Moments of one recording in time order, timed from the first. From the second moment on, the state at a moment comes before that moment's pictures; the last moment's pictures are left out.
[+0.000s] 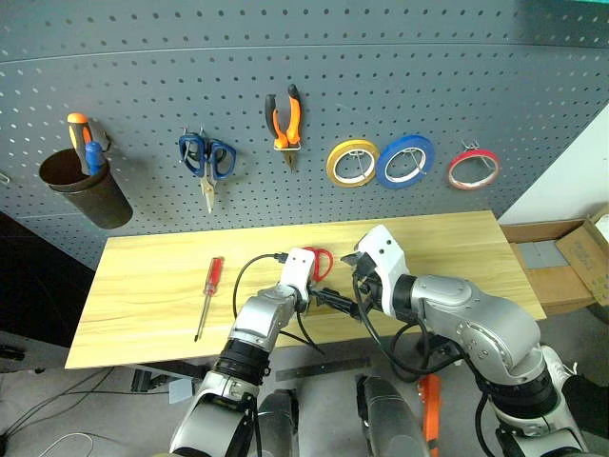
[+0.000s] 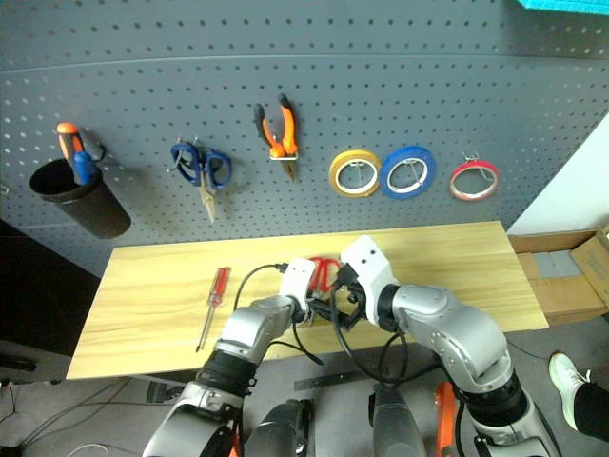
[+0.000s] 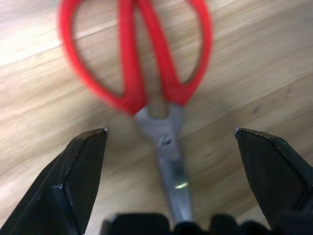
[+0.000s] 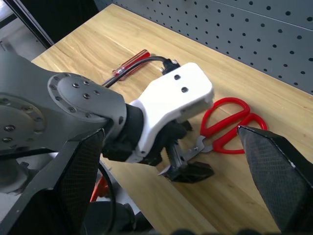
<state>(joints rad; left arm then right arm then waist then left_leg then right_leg) -0.49 0.05 -0.17 0.31 -0.09 0.82 -0.15 -0.41 -0.35 0.25 -0.57 0.45 1.12 0.39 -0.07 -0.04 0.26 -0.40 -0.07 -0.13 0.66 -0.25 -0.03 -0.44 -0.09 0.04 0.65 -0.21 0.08</state>
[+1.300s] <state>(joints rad) -0.39 0.12 -0.09 0.23 -0.07 0.76 -0.13 -0.47 -0.65 0.22 -0.44 0.37 0.97 0.62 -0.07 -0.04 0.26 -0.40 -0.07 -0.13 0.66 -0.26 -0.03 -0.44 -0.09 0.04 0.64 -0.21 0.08</state>
